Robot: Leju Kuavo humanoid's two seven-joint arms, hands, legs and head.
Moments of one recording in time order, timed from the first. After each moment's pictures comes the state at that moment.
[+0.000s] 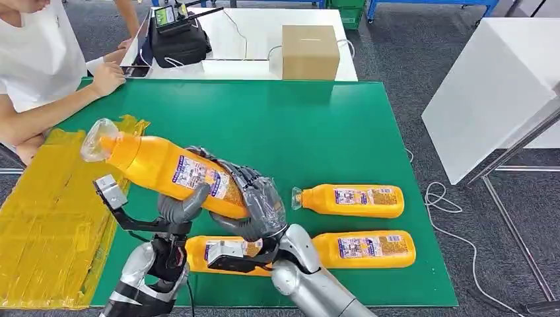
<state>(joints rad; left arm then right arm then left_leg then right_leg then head) -0.17 -0.12 -0.34 -1.37 0.39 -0.05 -0.38 -0.36 0.23 0.86 -0.83 0.59 -0.47 -0.51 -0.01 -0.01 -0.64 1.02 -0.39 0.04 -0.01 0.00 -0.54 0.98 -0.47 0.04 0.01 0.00</state>
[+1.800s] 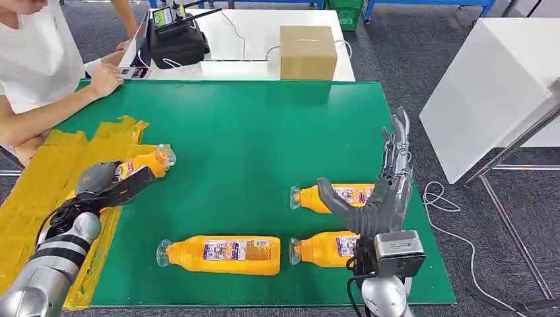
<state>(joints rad) -0.52 0.24 -0.08 -0.64 -1.13 0.16 -0.06 -0.03 0.12 0.45 -1.67 0.30 -0.26 -0.44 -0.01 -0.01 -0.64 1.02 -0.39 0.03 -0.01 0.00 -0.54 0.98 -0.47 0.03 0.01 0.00</state>
